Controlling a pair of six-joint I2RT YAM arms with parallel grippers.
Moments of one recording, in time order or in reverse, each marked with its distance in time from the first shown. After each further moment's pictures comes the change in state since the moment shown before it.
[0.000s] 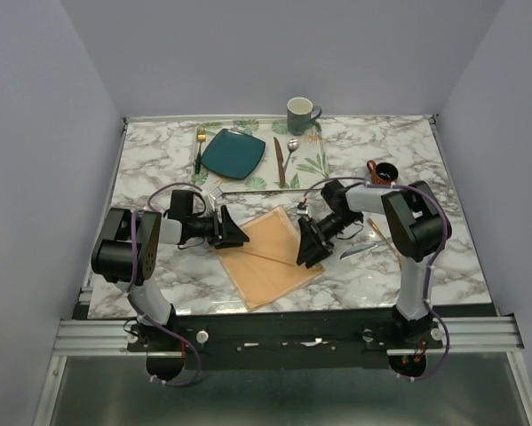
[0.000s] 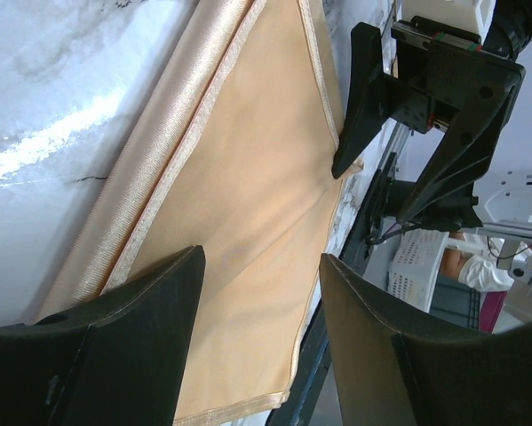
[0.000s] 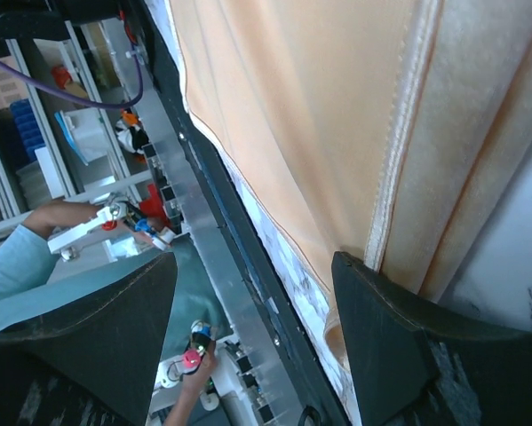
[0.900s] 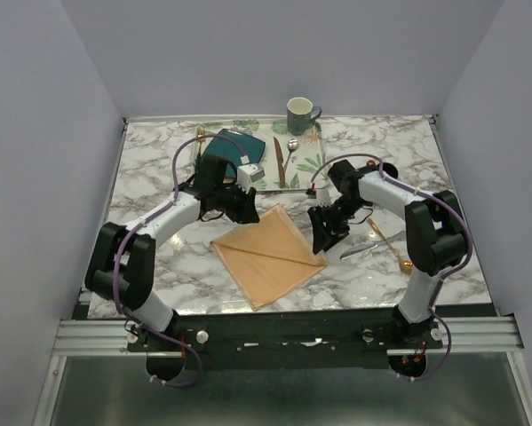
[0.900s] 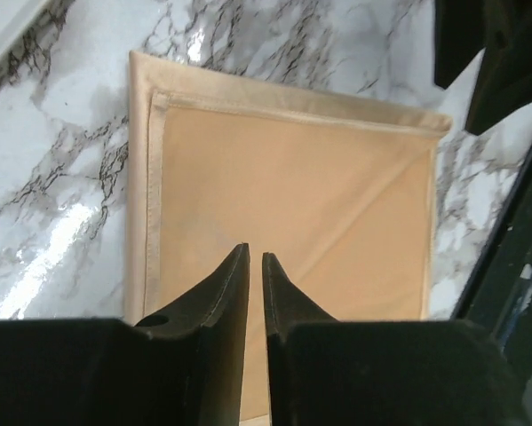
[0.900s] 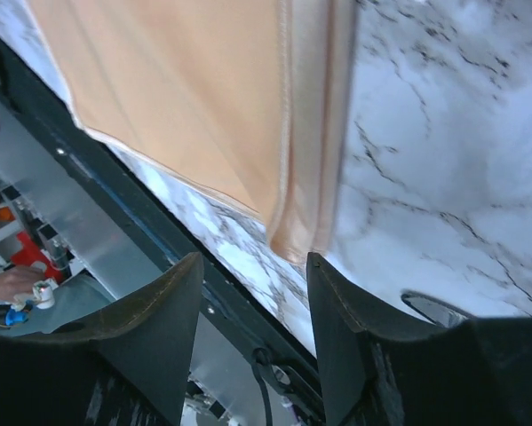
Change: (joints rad) left arm -0.254 -0.204 0.393 -0.549 -0.343 0.602; right arm -0.019 -0.167 0.126 -0.179 0.388 0.002
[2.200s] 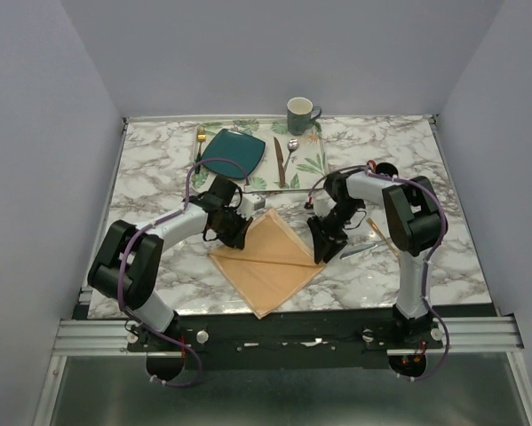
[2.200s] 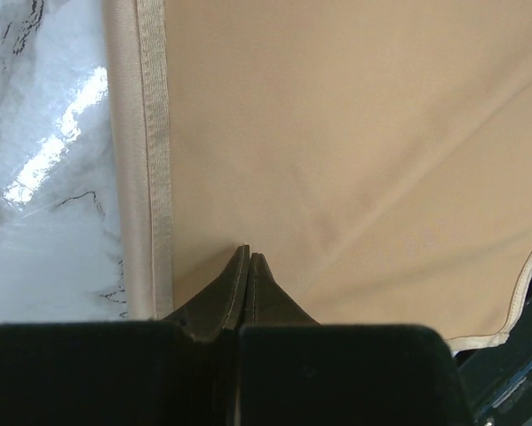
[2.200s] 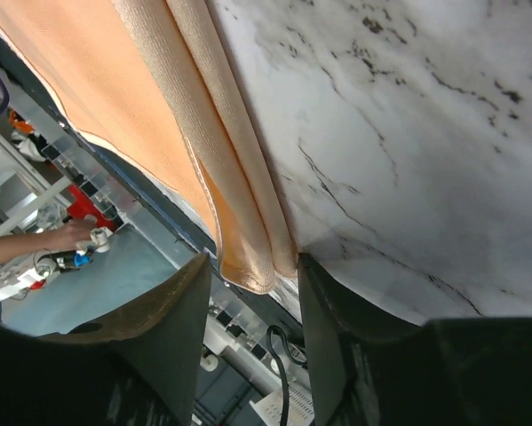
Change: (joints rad) left arm -0.091 0.054 -0.106 -0.154 -0.277 0.082; right arm -0.010 0.220 0.053 -0.123 -0.019 -0.041
